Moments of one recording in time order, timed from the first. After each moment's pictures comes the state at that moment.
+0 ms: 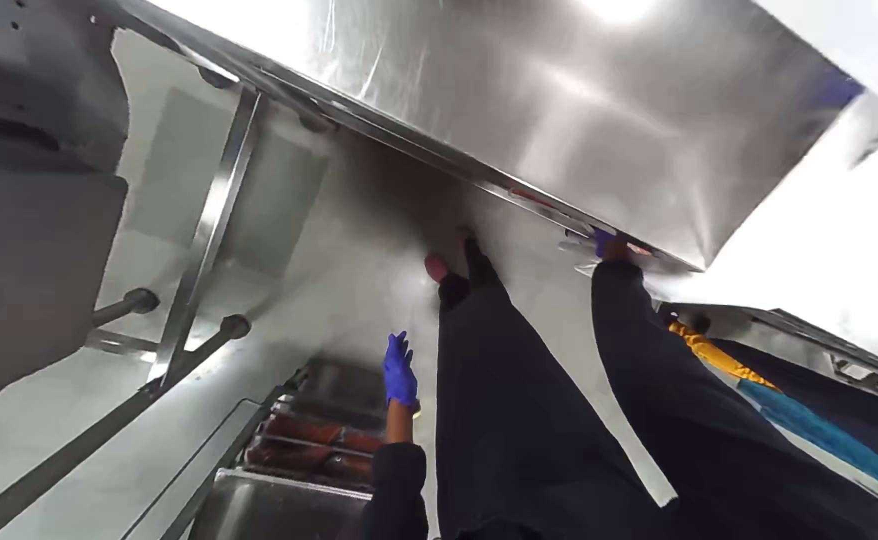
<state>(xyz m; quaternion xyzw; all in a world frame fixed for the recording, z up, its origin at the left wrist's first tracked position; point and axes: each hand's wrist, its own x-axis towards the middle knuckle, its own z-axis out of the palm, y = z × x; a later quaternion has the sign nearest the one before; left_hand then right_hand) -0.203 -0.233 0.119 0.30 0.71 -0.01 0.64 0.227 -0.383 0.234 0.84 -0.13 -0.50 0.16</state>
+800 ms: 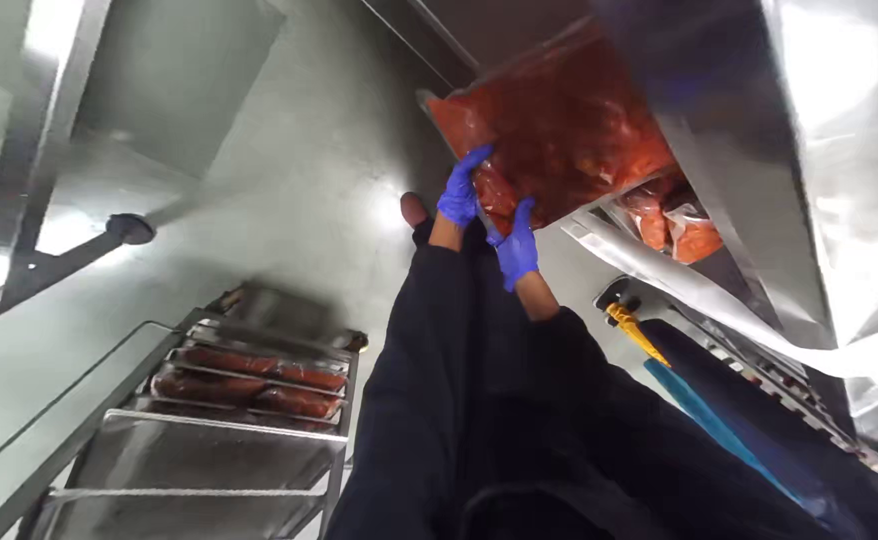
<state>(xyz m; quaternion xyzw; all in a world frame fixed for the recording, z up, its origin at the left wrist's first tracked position) 0.074 -0.177 0.044 0.06 0.37 0.08 0.92 0.077 -0.291 0.107 0.75 -0.26 -0.39 -0.46</state>
